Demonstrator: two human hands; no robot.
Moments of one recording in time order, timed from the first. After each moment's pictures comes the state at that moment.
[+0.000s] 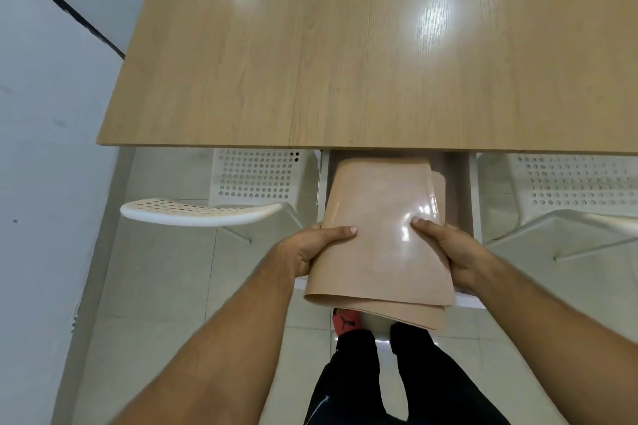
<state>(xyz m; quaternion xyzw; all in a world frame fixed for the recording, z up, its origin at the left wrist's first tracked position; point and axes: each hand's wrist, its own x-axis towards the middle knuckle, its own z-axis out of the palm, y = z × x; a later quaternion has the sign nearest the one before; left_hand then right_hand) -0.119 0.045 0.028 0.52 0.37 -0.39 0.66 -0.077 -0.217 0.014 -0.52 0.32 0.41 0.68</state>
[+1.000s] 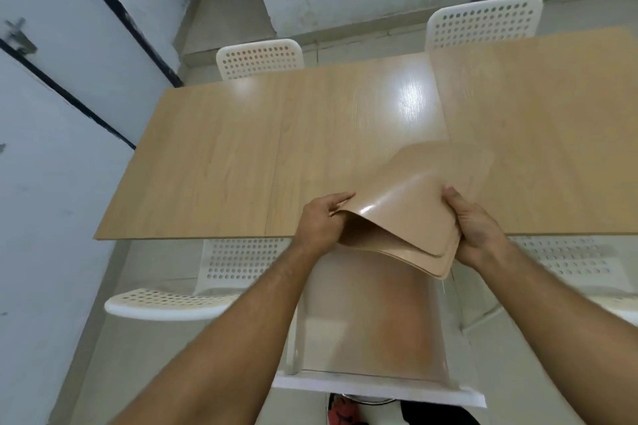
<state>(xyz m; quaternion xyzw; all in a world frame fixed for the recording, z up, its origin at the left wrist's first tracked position) 0.045 -0.026 0.113 0.85 0.11 -0.07 0.51 0.075 -0.271 0.111 -0.44 0.27 0.19 0.83</state>
